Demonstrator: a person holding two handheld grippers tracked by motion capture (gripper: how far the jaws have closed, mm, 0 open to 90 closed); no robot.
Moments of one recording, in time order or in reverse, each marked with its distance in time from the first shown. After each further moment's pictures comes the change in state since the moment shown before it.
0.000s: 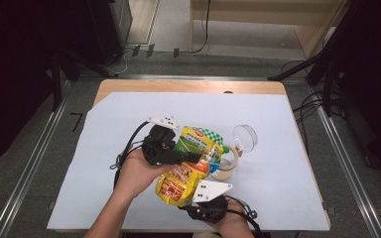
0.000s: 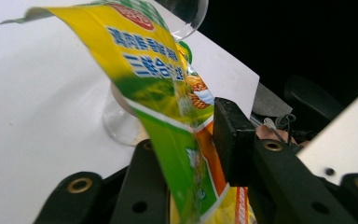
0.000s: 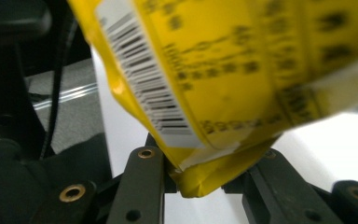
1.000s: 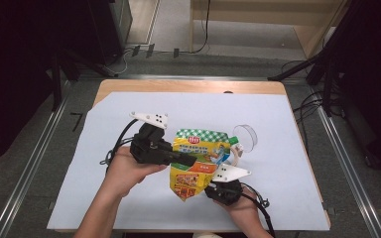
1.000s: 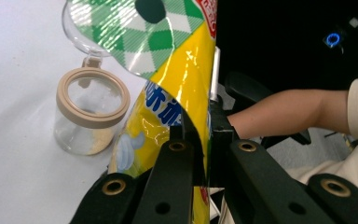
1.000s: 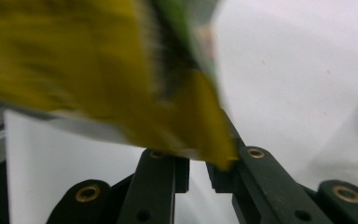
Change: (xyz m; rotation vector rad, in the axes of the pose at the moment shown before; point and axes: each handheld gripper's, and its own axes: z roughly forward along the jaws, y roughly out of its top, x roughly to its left) left arm -0.007 0.005 -0.033 -0.033 -0.212 0.065; right arm -0.053 -0.025 -0.015 -0.061 -0.163 0.114
